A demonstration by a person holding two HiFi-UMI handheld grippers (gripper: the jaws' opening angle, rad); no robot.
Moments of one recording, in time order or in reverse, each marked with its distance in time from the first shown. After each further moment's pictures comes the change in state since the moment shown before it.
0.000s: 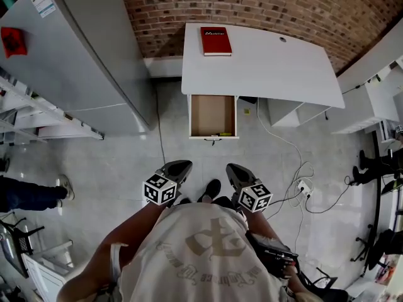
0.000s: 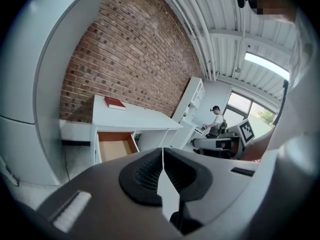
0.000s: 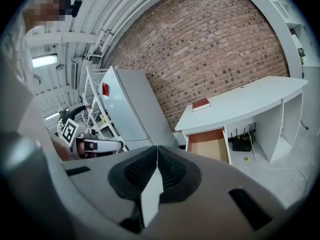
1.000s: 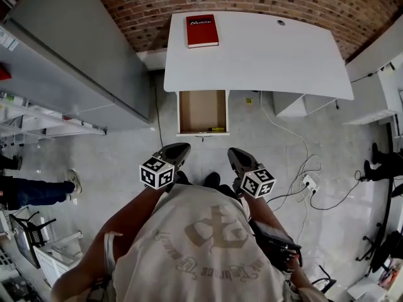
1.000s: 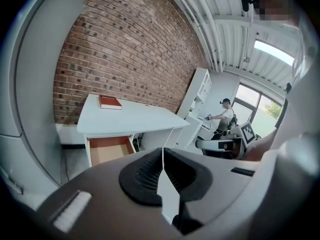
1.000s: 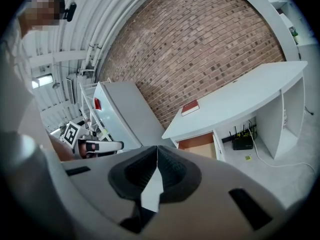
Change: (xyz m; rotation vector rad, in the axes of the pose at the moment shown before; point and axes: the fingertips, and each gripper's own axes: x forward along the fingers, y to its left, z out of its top) left arm 0.129 -0.012 0.047 0.024 0.072 0.076; right arm -0.009 -0.136 0.042 0.119 -0.039 0.056
